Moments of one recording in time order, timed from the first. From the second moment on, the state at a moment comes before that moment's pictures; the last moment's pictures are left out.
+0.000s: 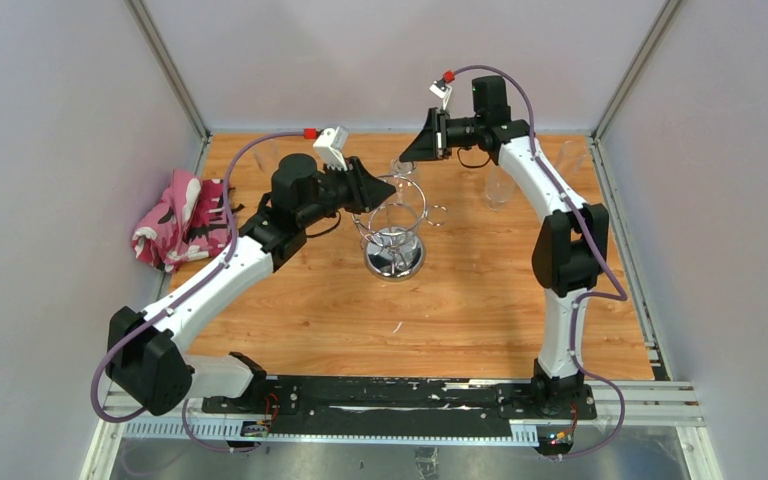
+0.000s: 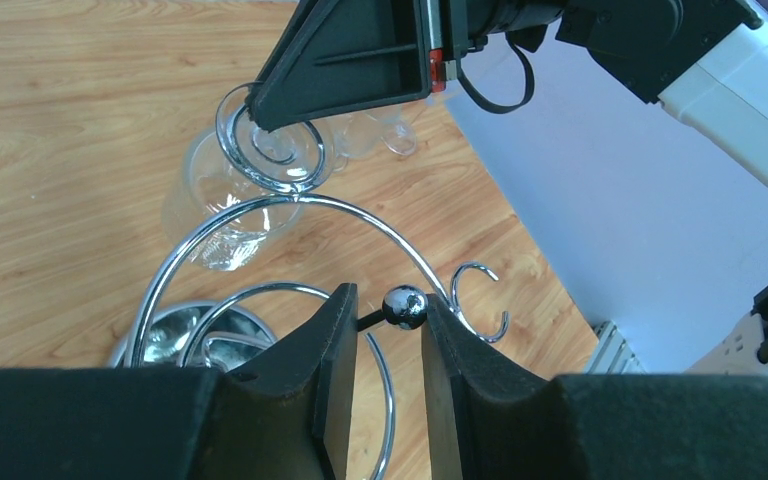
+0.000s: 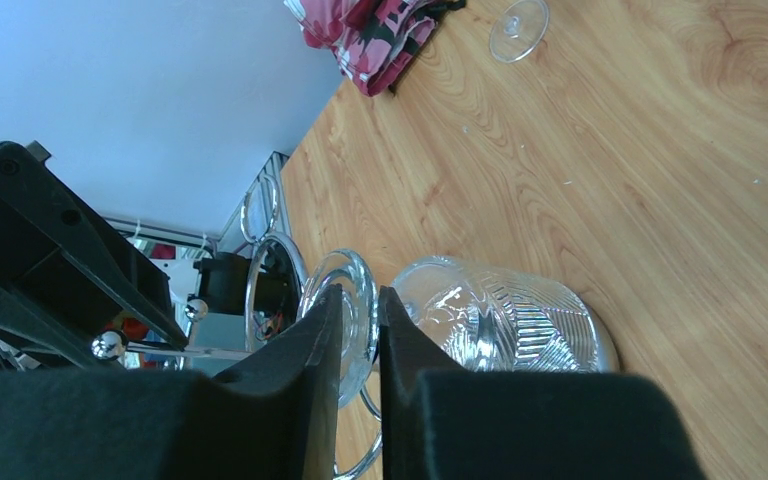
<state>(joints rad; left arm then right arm) -0.56 1.28 1.06 0.08 0.27 -0.56 0.29 2.04 1.93 -0.40 -1.11 0.37</state>
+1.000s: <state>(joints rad) -0.56 1.39 1.08 0.23 0.35 -0.60 0.25 2.17 2.14 -0.56 -1.19 0.21</state>
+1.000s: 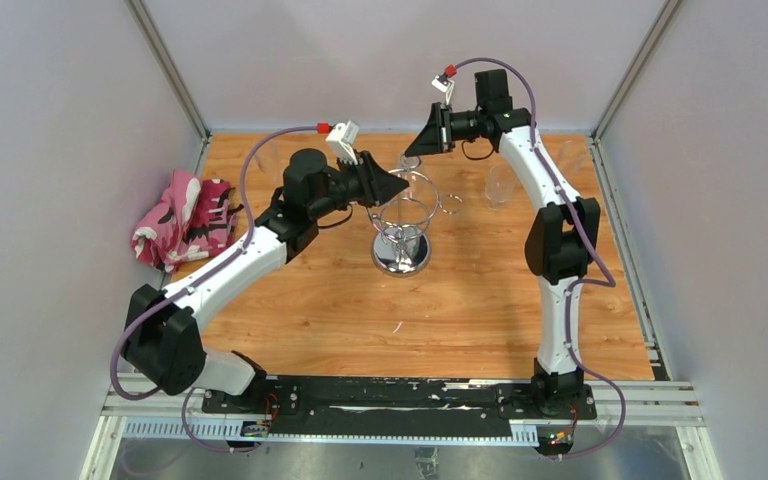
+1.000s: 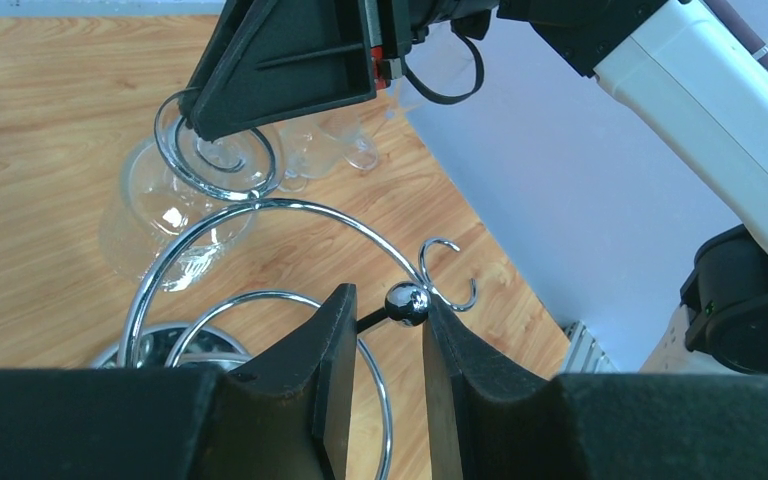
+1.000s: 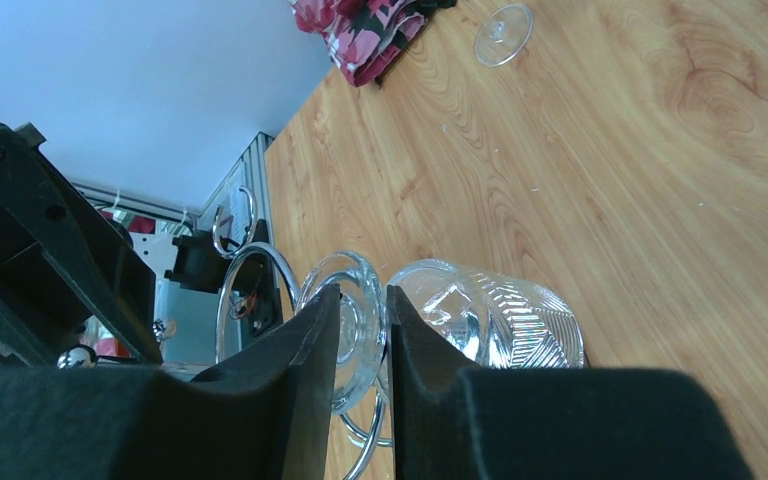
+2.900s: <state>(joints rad) -0.56 1.48 1.12 0.33 0.44 -0.62 0.20 2.12 1.91 -0.18 -1.19 0.61</state>
